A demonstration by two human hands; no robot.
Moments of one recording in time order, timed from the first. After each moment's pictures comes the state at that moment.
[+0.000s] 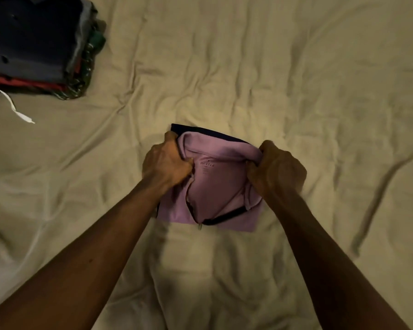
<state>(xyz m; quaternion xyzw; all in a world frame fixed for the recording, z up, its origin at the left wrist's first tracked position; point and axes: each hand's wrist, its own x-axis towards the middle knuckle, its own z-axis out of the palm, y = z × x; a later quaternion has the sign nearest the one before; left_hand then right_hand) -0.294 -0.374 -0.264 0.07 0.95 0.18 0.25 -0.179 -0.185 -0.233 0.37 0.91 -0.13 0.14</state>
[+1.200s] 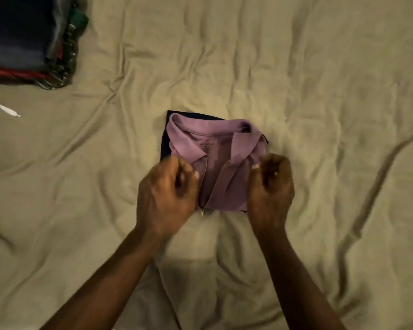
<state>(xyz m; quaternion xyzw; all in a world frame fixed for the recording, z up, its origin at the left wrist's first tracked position) -0.213 -0.413 -0.235 0.21 0.90 0.37 0.06 -0.125 -0.247 -0.249 0.46 0.71 -0.49 -0.20</state>
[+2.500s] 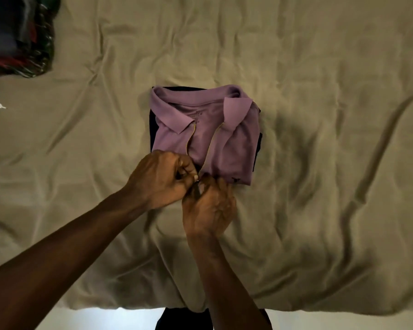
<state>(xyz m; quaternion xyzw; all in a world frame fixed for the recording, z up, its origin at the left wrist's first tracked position) -0.230 -0.414 -0.247 0.36 0.87 0.20 0.29 -0.103 -0.366 -0.292 0.49 0.83 -0.26 -0.03</state>
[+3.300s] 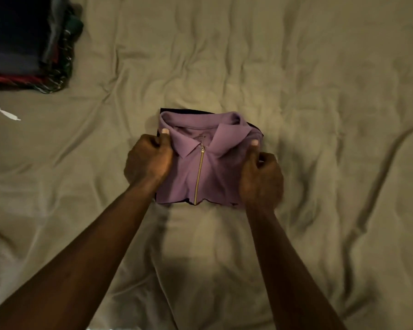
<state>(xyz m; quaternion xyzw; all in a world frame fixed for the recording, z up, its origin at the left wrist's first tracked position) -0.272 -0.383 -0.271 -0.10 0.95 0.24 0.18 -0.144 -0.236 -0.283 0.61 0.72 -0.31 -0.09</state>
